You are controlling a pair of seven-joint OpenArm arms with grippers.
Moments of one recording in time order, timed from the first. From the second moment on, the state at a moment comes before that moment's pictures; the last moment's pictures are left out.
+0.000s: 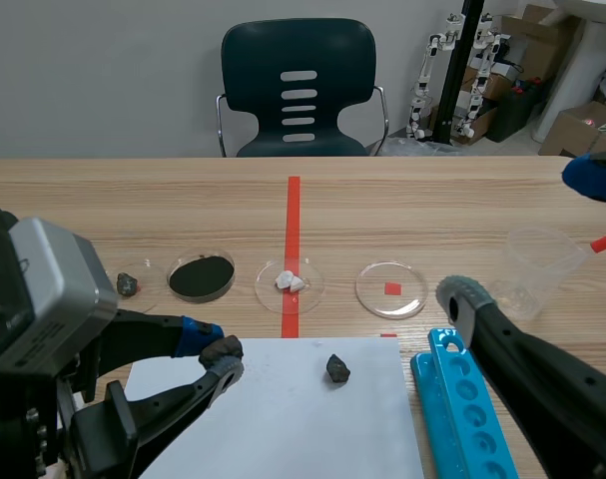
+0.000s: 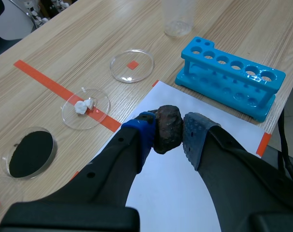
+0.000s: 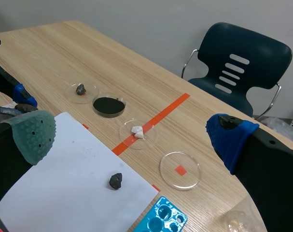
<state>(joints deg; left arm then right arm) 37.4 -44.0 17.7 121.5 -9.4 -16.5 -4.6 -65.0 31.5 17.5 132.6 9.8 23.7 23.2</state>
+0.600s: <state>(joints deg) 35.8 -41.5 17.7 121.5 -11.3 -12.0 10.2 -65.0 31.5 17.5 132.6 9.8 23.7 23.2</state>
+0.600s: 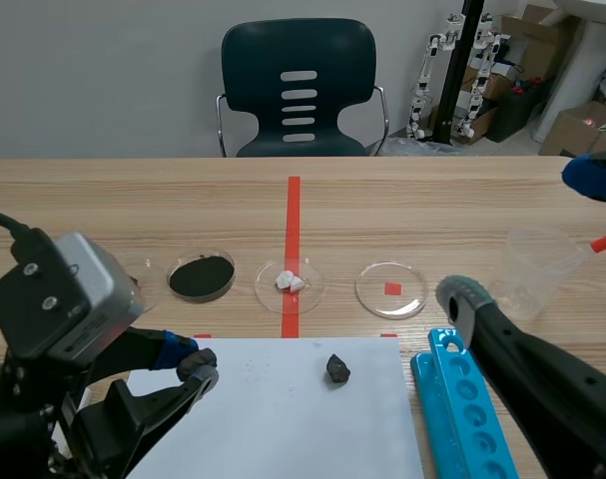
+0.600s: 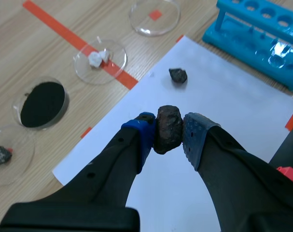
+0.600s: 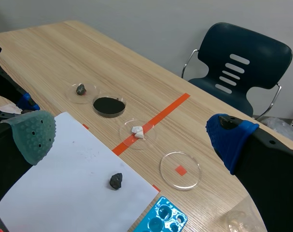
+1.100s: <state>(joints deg) 20.7 -29.9 17.7 111.6 -22.4 -4.8 22.7 -65.0 31.5 17.5 132.6 9.8 23.7 23.2</state>
